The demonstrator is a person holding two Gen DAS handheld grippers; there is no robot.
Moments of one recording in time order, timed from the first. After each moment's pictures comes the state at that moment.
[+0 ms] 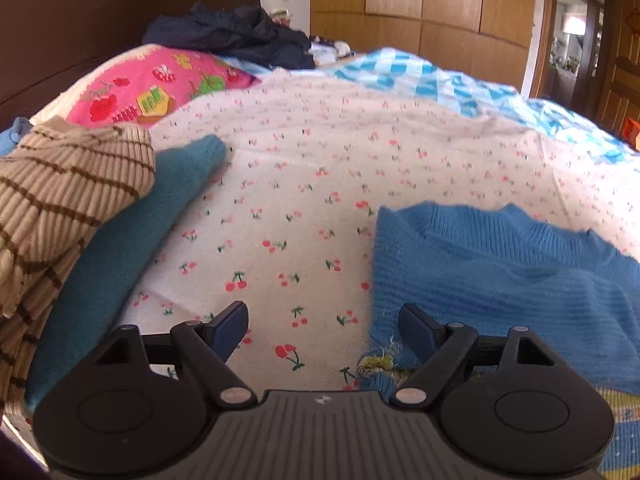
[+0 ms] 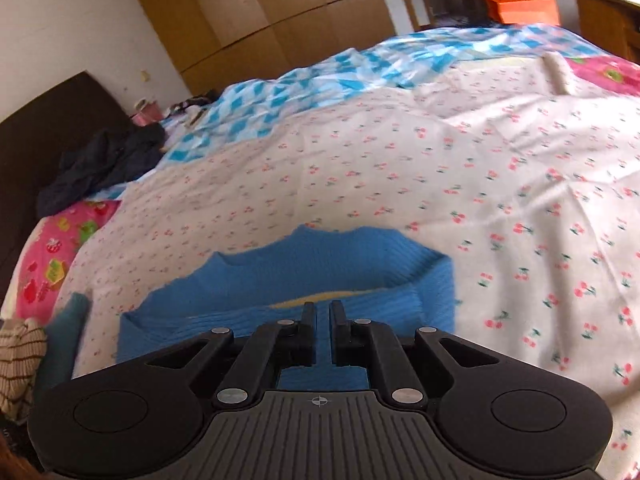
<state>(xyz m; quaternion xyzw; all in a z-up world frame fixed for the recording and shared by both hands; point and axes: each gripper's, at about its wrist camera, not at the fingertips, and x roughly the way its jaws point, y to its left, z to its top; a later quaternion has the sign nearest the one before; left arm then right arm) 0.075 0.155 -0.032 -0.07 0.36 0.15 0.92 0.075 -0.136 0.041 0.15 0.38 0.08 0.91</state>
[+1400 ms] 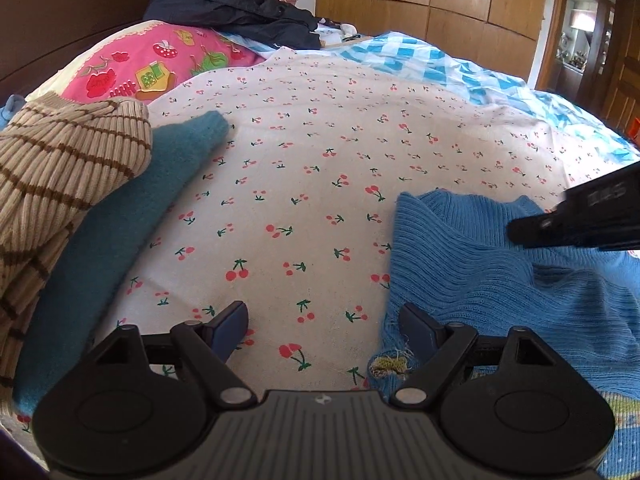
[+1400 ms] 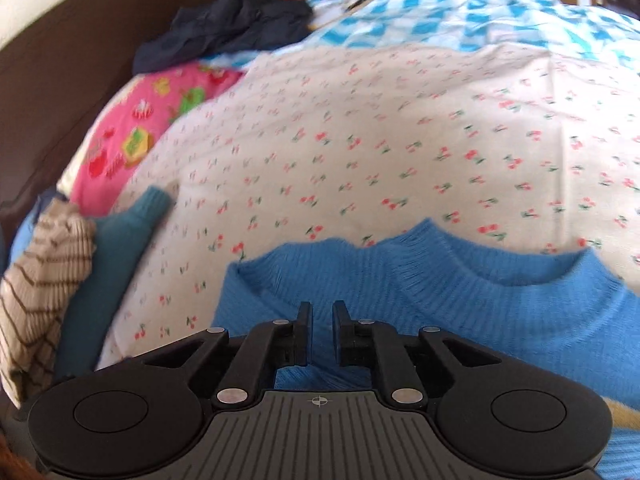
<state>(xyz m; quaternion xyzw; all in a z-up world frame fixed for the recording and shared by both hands) 0.083 0.165 -0.038 -0.09 0.38 0.15 0.91 0.171 -0.024 0.012 0.09 0.46 0.25 0.85</state>
